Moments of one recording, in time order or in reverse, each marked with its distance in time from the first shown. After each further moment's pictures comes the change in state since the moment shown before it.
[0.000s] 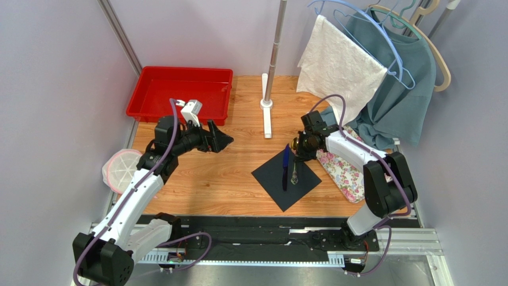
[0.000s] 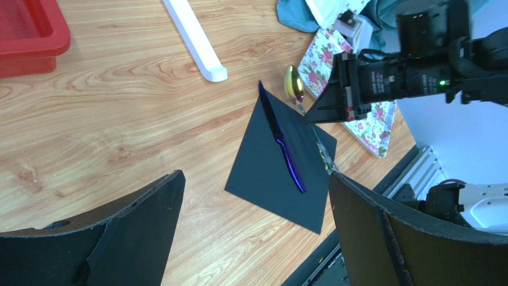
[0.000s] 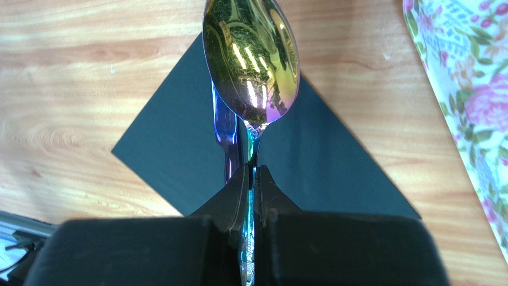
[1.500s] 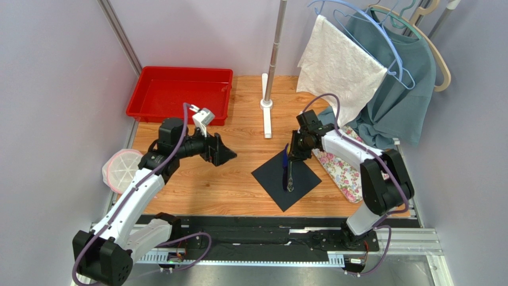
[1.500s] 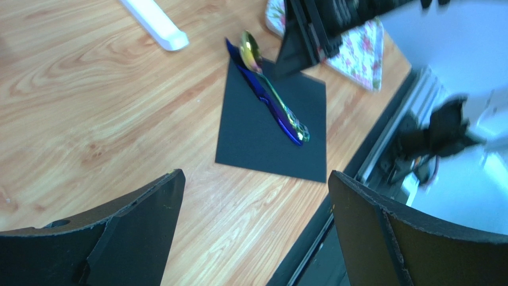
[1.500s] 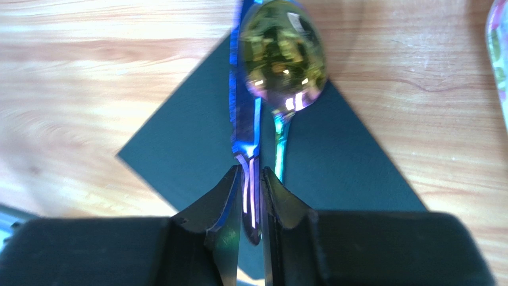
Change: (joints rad) left arm -0.031 0.010 -0.003 -0.093 0.211 0.272; right arm 0.035 0.023 0.027 0.026 -0.049 -0.023
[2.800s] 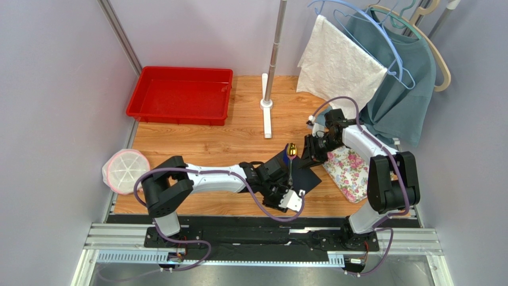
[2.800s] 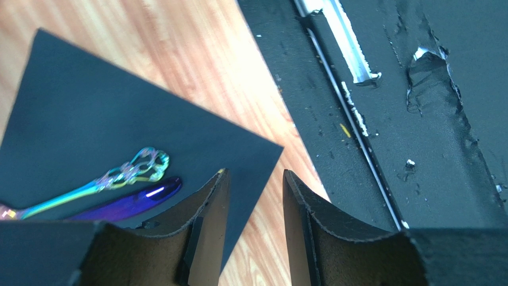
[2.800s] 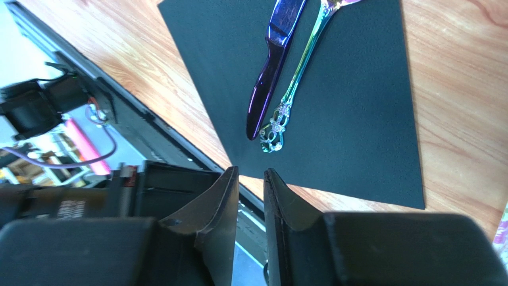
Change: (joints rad) left arm -0.826 0.766 0.254 -0.011 -0.177 0.941; right arm -0.260 -0.010 0.010 -0.285 -0.513 -0.499
